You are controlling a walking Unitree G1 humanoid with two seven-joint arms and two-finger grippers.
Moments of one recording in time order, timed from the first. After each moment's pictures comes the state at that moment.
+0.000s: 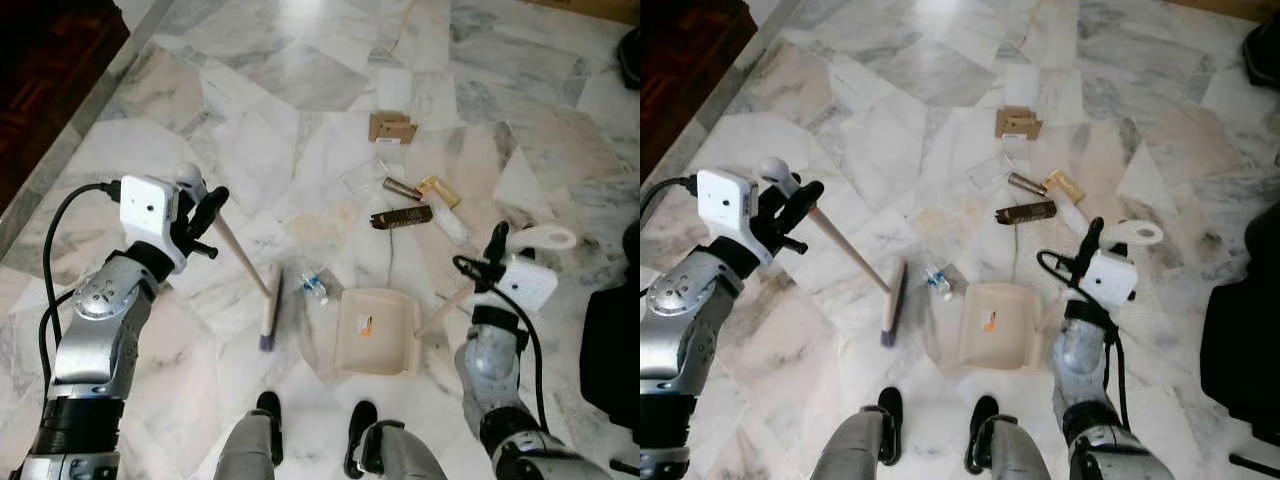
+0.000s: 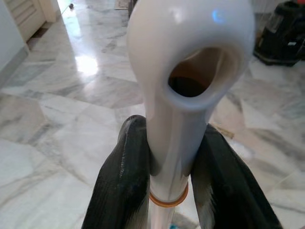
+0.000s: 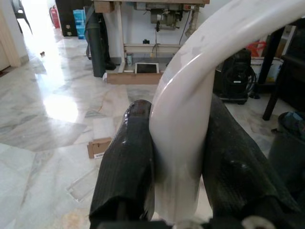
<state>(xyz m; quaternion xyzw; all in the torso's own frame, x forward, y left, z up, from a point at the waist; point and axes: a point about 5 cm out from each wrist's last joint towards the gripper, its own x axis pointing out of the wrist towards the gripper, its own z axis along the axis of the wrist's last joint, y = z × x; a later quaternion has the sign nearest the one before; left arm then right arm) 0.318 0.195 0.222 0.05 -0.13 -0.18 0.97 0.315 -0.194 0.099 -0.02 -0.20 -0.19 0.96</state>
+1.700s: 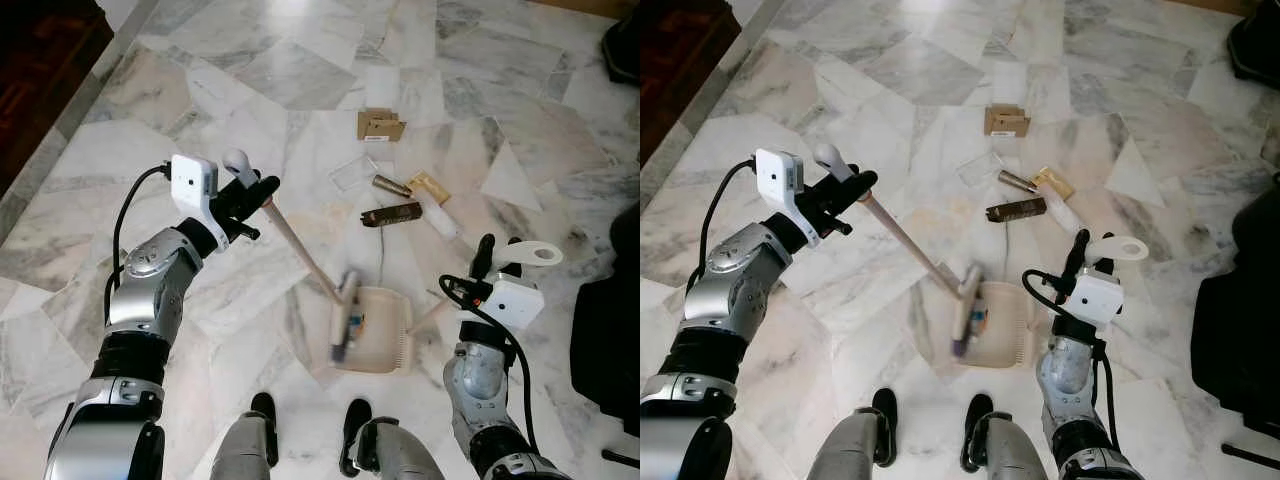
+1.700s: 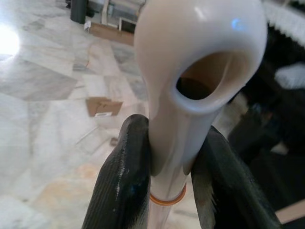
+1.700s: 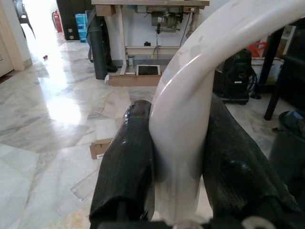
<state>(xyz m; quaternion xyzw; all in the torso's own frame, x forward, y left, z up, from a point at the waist) 0.364 0.158 0.217 -0.09 -0.11 -0.30 0.94 0.307 -0.179 0.095 -0.01 -0.21 -0.18 0.96</state>
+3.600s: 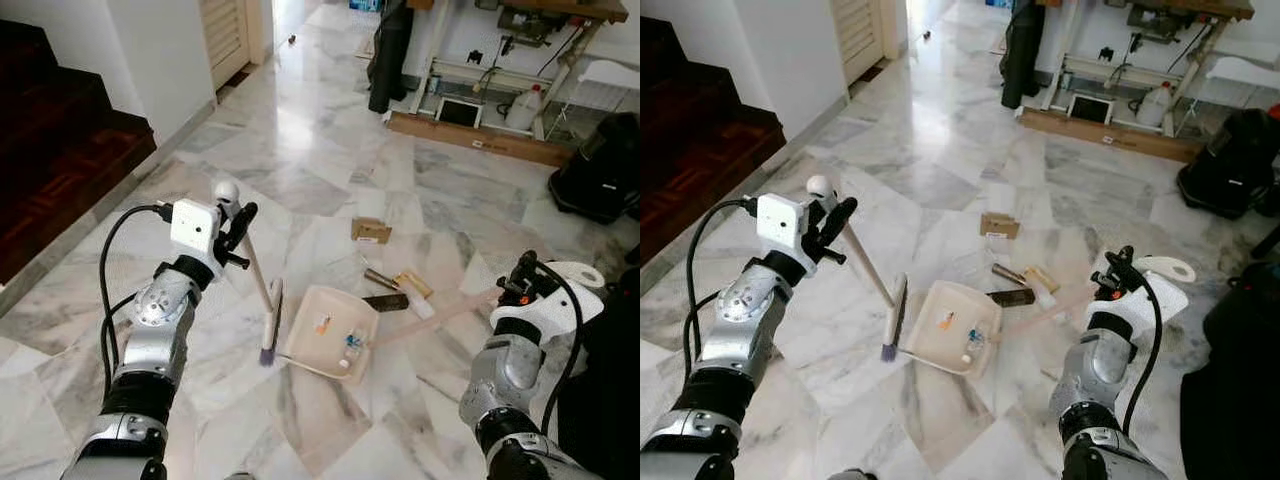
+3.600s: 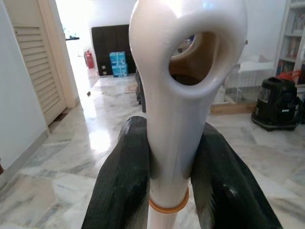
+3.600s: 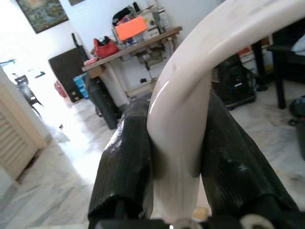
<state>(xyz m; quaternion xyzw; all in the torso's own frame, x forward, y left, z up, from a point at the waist) 0.348 0.162 0.167 0.06 -0.16 -0.18 0.97 0.316 -0.226 0.086 0.18 -0.14 -0.23 0.95</state>
